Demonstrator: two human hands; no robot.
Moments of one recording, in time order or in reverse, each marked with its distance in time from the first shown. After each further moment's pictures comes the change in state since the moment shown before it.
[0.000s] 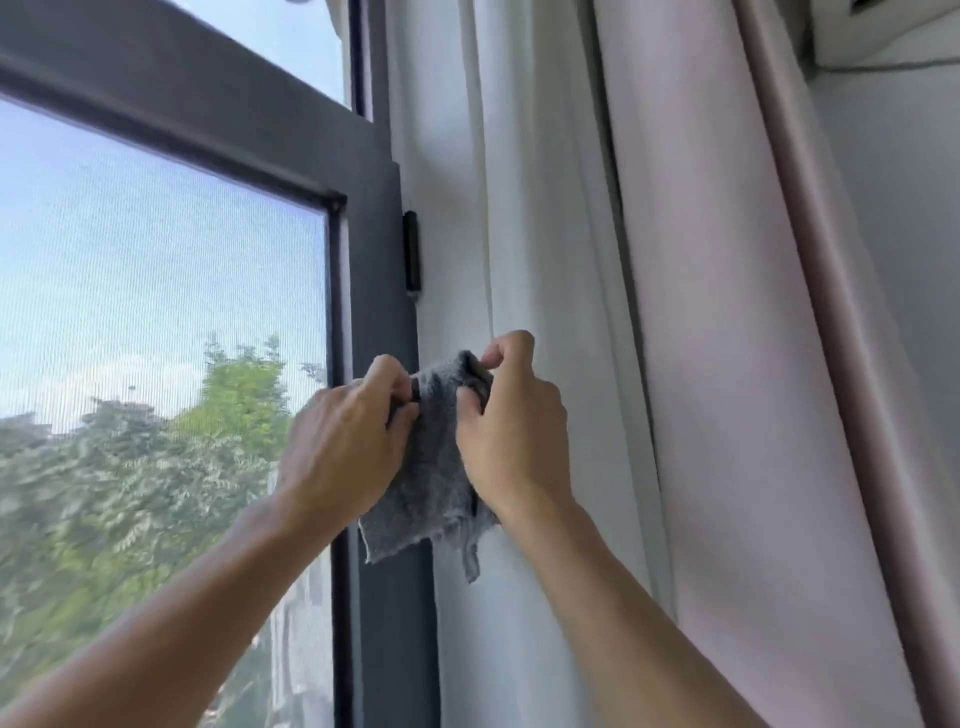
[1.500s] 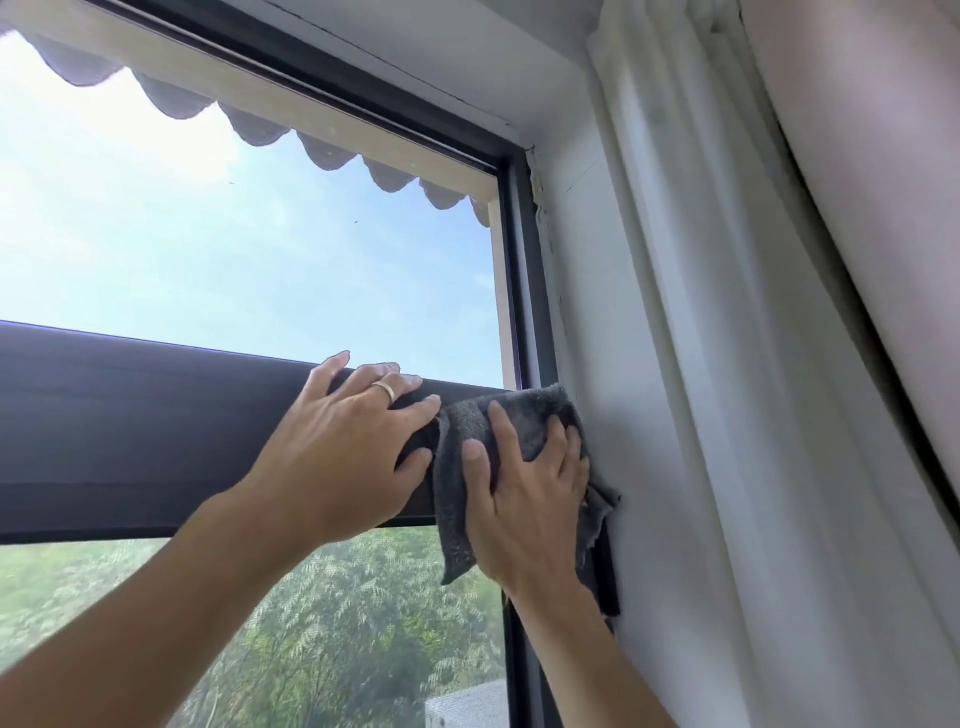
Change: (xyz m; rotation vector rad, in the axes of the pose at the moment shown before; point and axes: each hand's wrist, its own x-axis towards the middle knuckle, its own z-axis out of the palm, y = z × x) left_hand 0.260 -0.086 -0.177 0.808 -0.237 0.104; right_hand 0.243 -0.125 0.122 0.125 -0.011 -0.062
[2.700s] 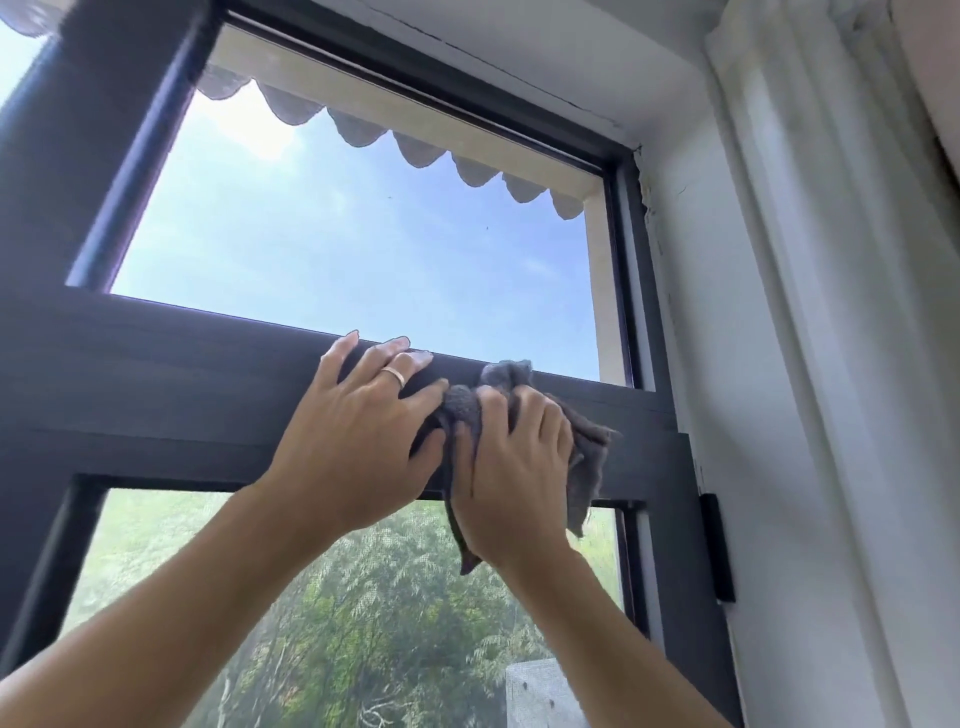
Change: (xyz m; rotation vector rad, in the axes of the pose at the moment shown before) left_hand -0.065 -0.080 -0.026 0.121 0.109 -0.064; right_hand -0.029 -0.110 0.036 -0.025 0.251 -0.391
